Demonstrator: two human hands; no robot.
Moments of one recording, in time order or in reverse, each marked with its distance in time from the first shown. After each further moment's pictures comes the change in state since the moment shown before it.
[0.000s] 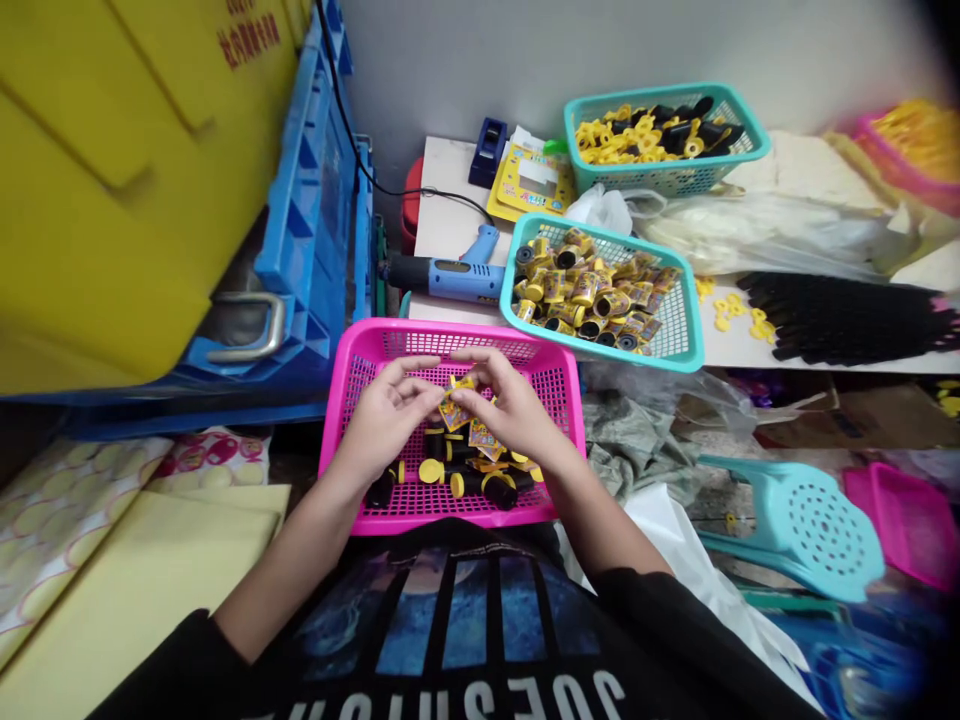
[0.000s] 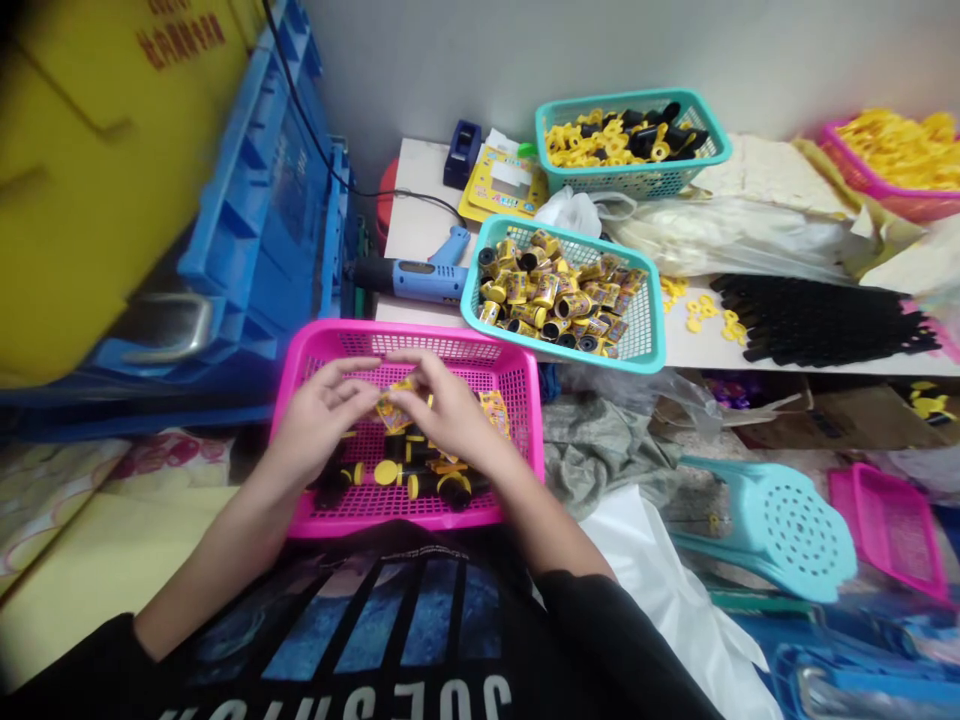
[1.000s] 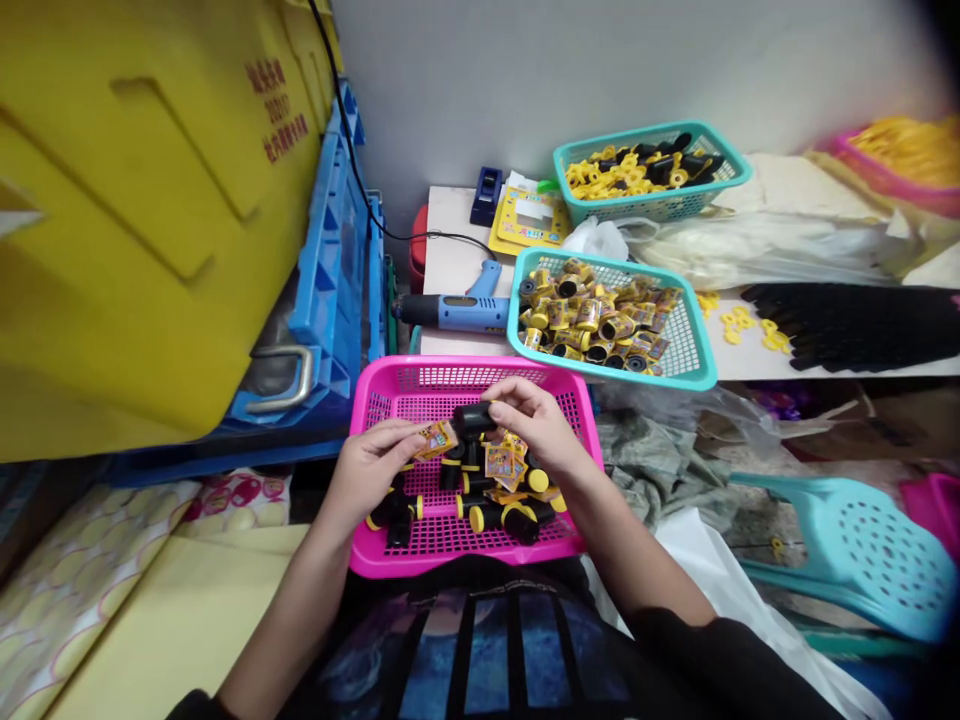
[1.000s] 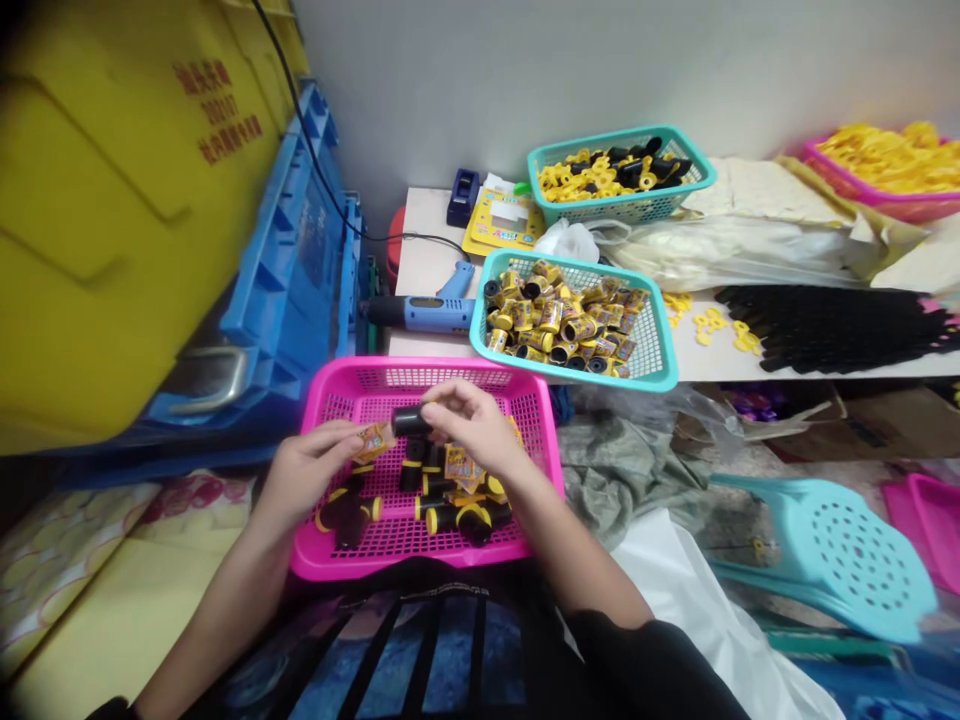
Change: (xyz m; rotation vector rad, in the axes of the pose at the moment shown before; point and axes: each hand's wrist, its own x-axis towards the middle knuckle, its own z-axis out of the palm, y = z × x) left_hand -0.003 -0.013 -0.048 0.337 0.092 0.165; right_hand 0.004 0.014 -0.010 0.486 0.108 0.231
